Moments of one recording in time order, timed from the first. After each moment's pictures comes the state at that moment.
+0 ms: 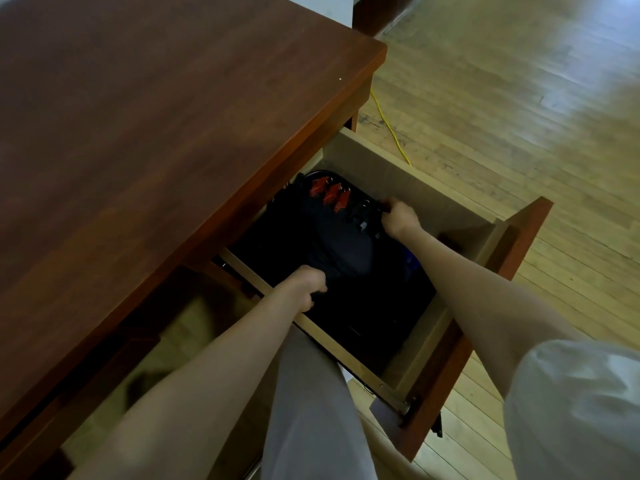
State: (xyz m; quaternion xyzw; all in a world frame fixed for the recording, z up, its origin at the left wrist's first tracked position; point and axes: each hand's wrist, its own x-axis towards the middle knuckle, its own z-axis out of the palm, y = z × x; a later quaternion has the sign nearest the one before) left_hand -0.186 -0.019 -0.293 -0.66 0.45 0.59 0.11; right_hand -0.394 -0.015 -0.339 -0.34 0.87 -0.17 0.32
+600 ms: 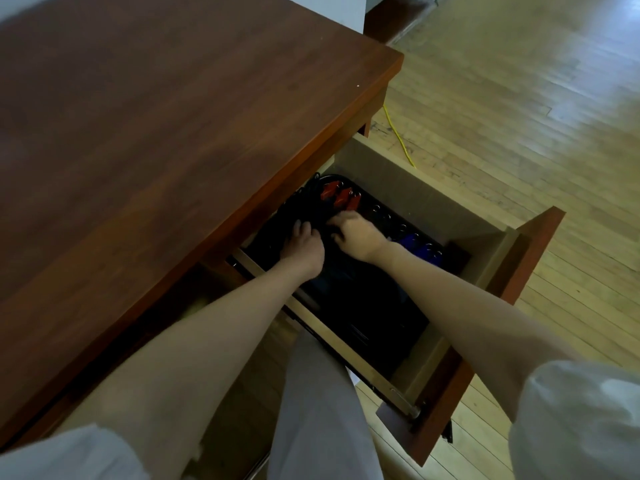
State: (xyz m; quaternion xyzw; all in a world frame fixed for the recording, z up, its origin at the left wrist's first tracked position) left_hand -0.185 -0.066 -0.284 -0.47 0.83 0.21 0.23; right_hand -0.315 -0.036 -0.325 -0.64 0.72 -0.08 0.25
